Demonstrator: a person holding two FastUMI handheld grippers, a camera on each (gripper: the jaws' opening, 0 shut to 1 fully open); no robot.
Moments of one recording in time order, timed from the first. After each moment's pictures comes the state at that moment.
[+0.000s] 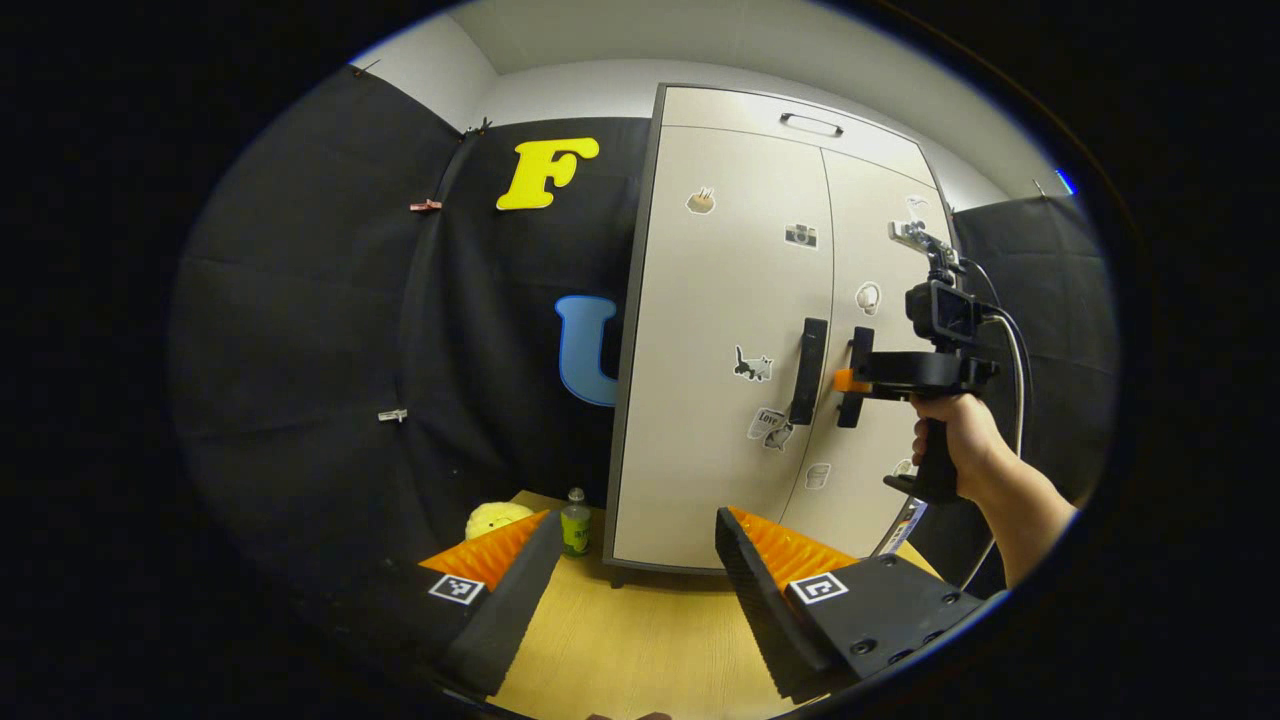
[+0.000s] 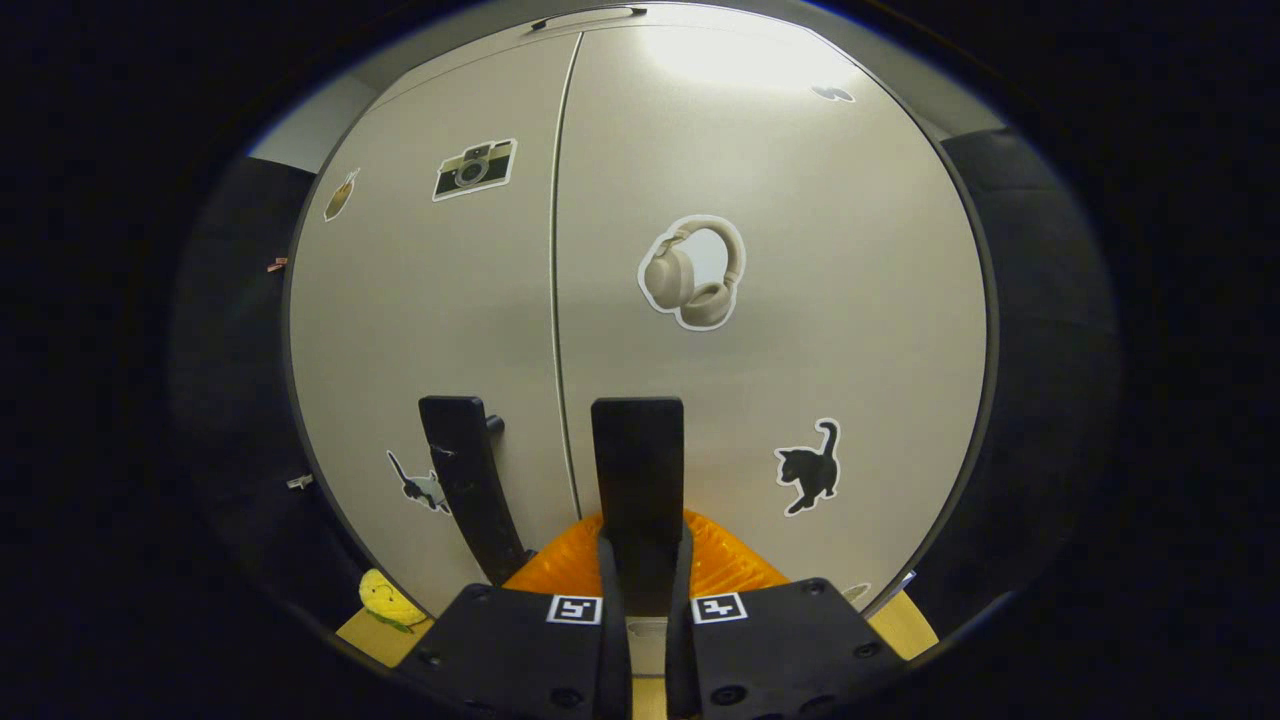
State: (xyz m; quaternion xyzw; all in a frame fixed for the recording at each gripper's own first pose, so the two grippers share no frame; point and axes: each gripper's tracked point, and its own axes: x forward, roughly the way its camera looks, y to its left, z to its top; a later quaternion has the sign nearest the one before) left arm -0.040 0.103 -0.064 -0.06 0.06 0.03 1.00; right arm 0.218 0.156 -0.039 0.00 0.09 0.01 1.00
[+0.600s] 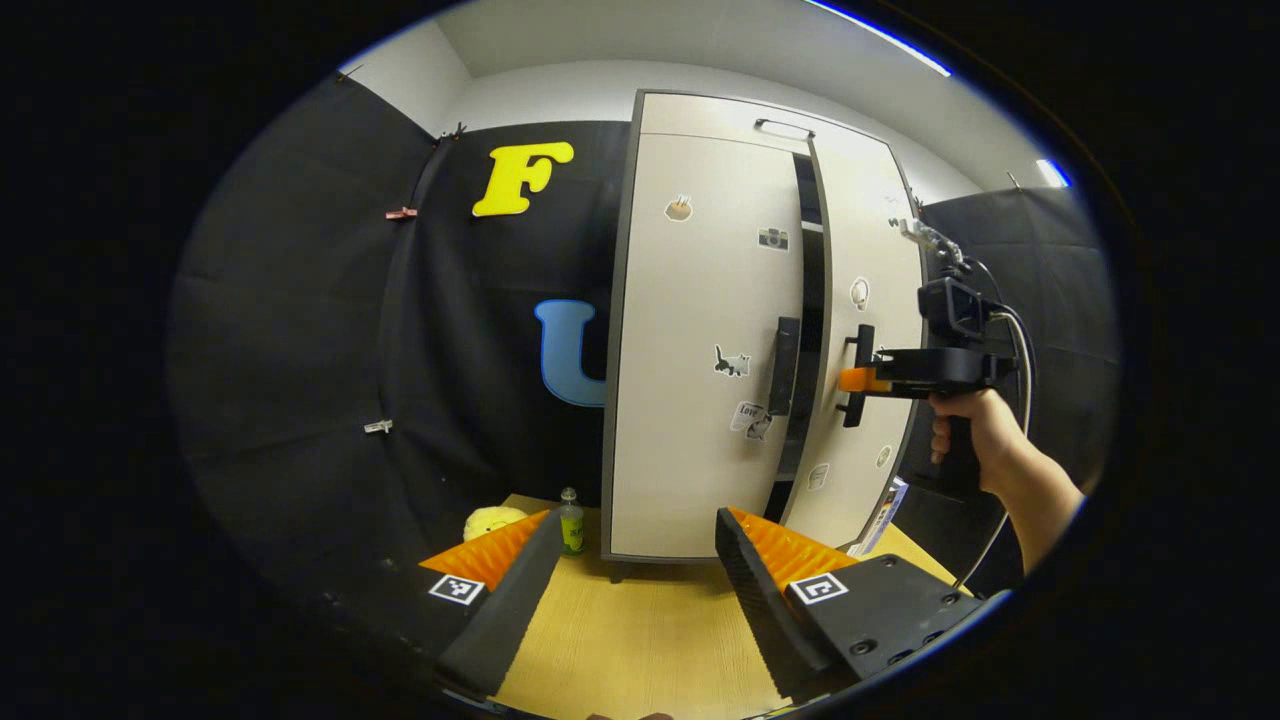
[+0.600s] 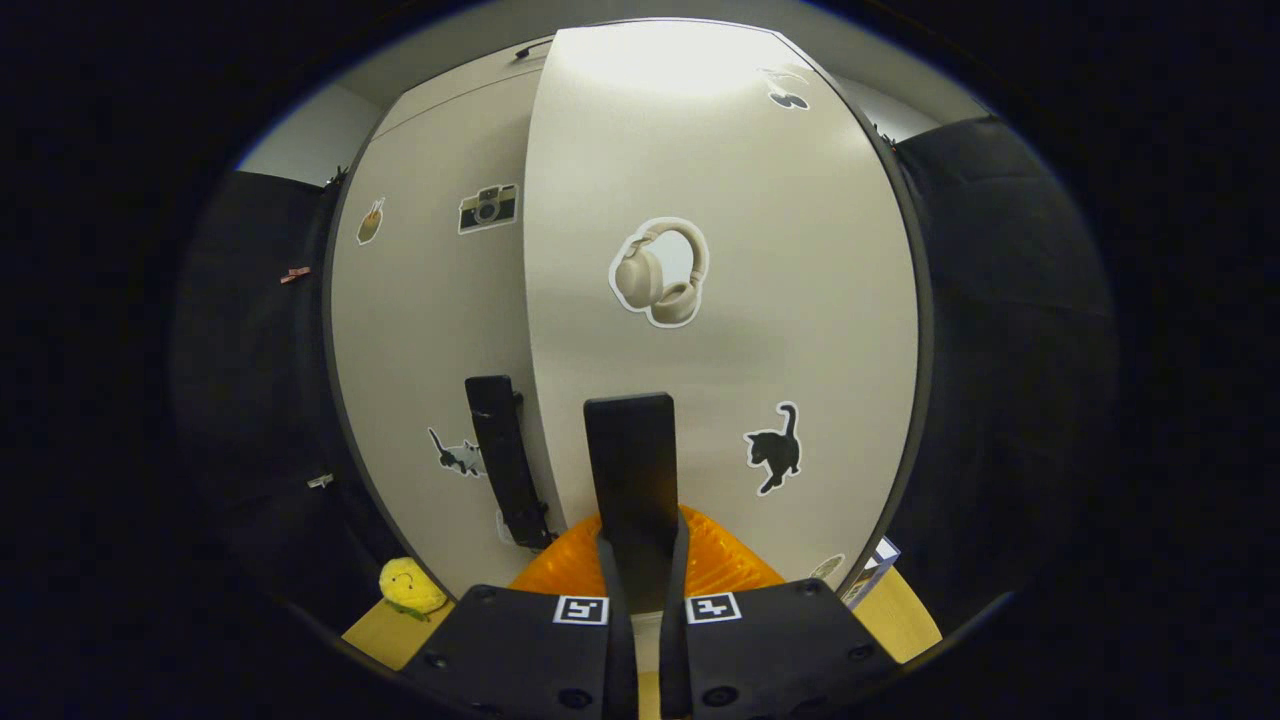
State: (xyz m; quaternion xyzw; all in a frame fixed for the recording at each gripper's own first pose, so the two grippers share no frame) left arm -0.053 0.106 -0.061 -0.03 0.07 -0.01 1.00; right arm 0.152 0.136 -0.031 0.02 0.10 0.03 0.99
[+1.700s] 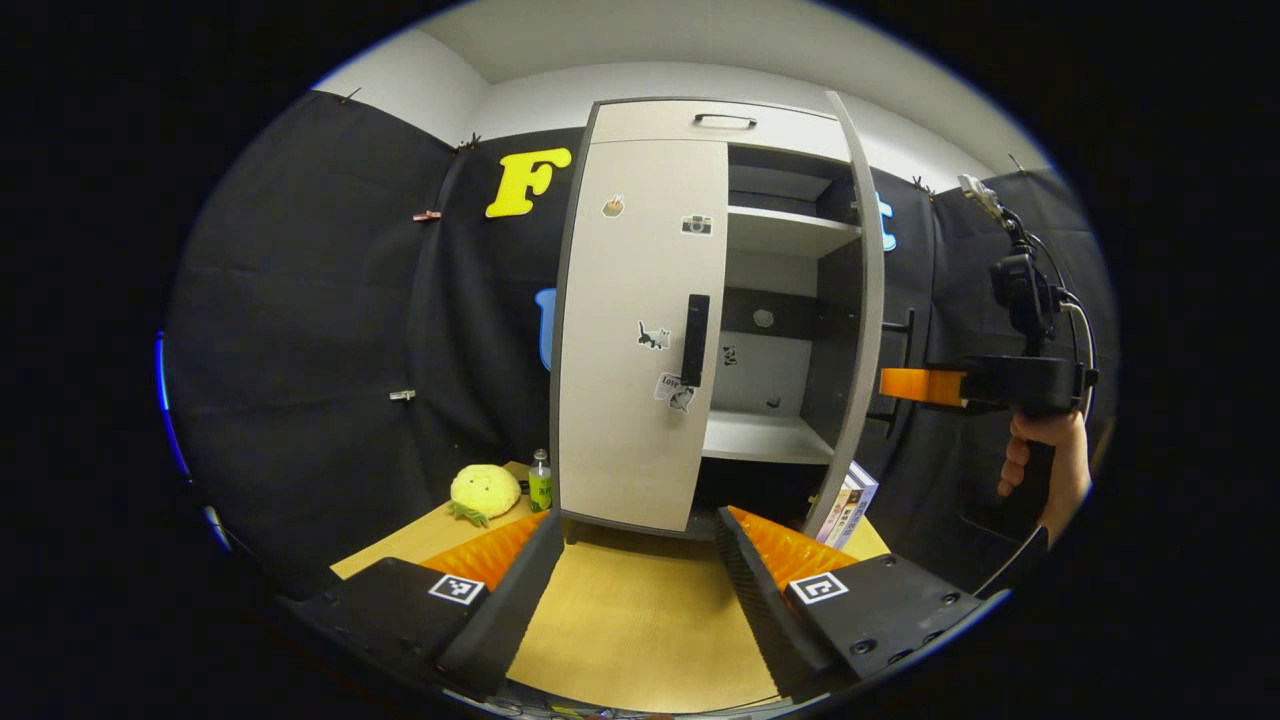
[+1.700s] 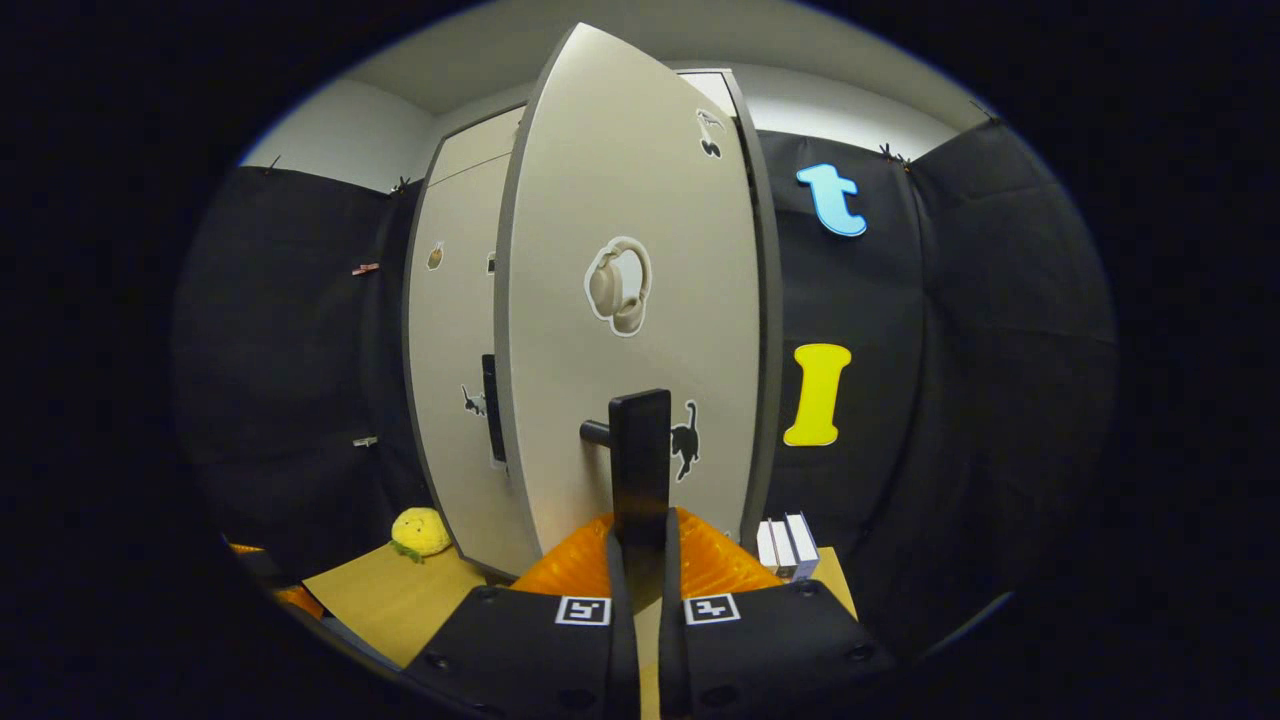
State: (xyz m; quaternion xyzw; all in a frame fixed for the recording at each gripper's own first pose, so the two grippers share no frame) left arm -0.130 -0.069 -0.073 -0.05 0.07 0.06 0.99; right arm 0.039 0.004 -0.007 -0.02 0.08 0.10 0.99
